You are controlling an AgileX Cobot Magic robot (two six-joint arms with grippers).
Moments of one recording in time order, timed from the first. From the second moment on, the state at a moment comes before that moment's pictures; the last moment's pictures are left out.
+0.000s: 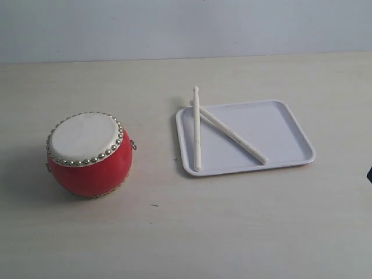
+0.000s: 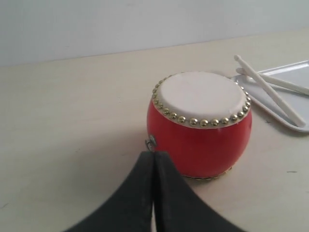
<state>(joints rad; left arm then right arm) -0.29 0.01 0.00 0.00 0.36 0.03 0.35 0.11 0.00 0.13 0.14 0.16</state>
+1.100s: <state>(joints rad) -0.16 0.01 0.00 0.00 0.36 0.04 0.35 0.11 0.00 0.13 0.14 0.16</state>
